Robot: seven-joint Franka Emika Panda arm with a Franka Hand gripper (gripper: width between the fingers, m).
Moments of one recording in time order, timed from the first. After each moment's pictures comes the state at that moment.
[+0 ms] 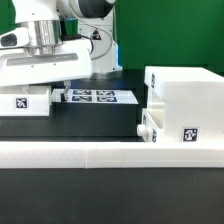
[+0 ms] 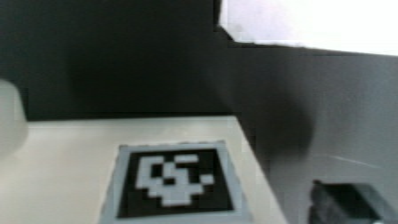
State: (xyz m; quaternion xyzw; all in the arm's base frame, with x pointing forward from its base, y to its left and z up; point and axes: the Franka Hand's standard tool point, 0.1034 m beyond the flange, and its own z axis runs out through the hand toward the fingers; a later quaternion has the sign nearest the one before) arm 0.380 -0.128 0.004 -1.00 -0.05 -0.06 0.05
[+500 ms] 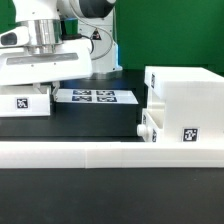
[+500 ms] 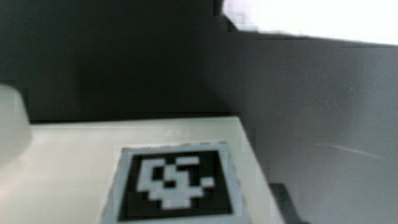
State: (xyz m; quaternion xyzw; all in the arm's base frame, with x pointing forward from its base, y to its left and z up) arm 0.385 -0.126 0.006 -1.00 -0.05 -0.07 0.04
